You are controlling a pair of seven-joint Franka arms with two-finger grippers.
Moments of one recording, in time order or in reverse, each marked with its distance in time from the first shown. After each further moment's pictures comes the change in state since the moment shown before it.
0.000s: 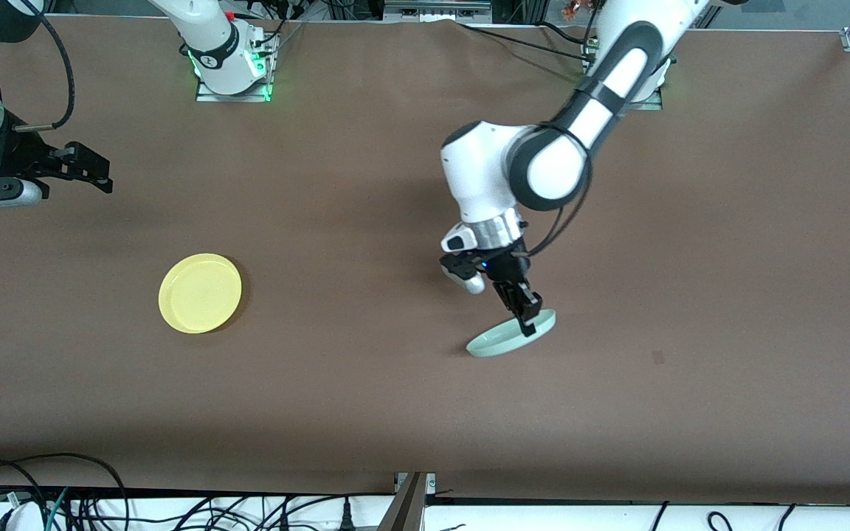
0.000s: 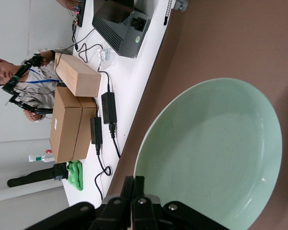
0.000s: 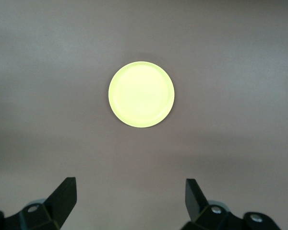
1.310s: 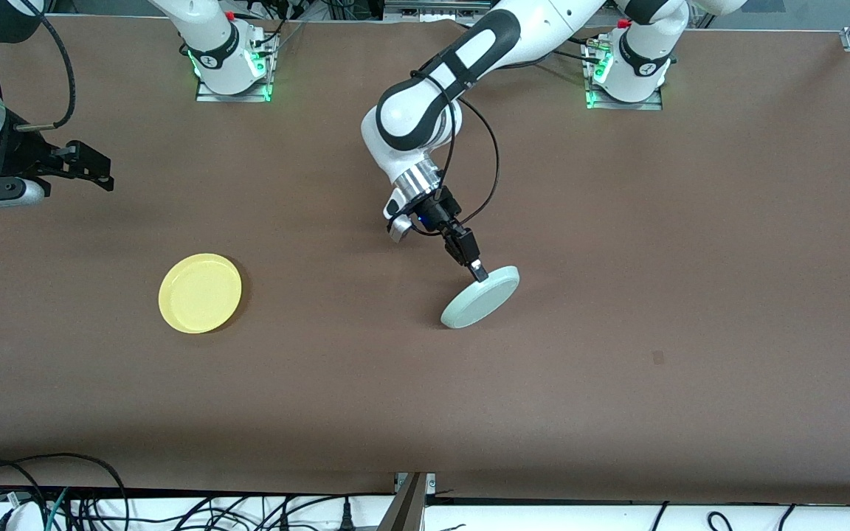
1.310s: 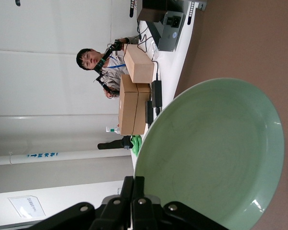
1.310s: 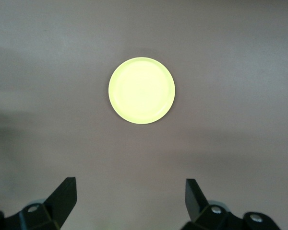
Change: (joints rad) left arm -0.304 0.193 0.000 0.103 0.214 -0.518 -0.282; right arm 0.000 0.001 0.000 0.000 0.000 -0.015 0.000
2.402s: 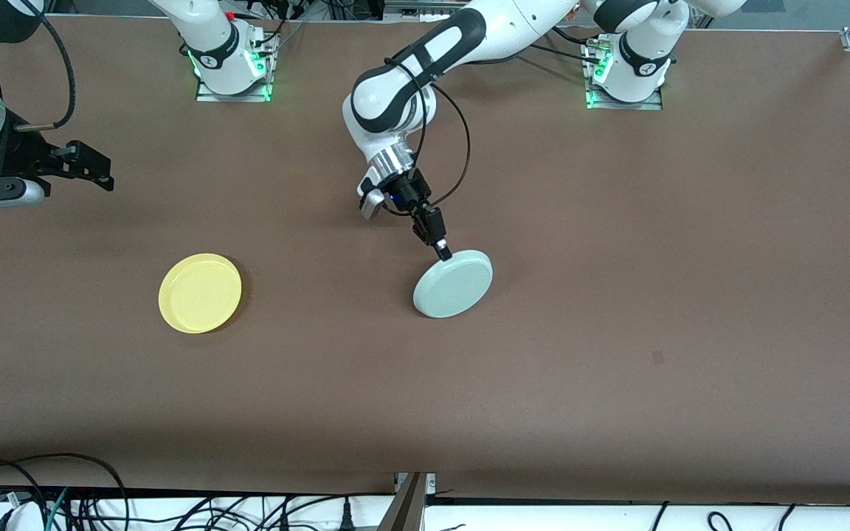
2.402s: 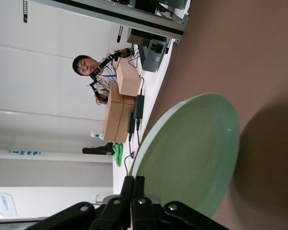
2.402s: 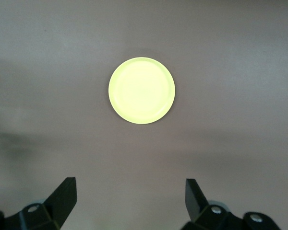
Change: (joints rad) left arm -0.092 0.083 -0.060 0.056 -0.023 -0.046 -0.194; right arm 0.000 0.000 0.000 0.000 0.000 0.000 0.000
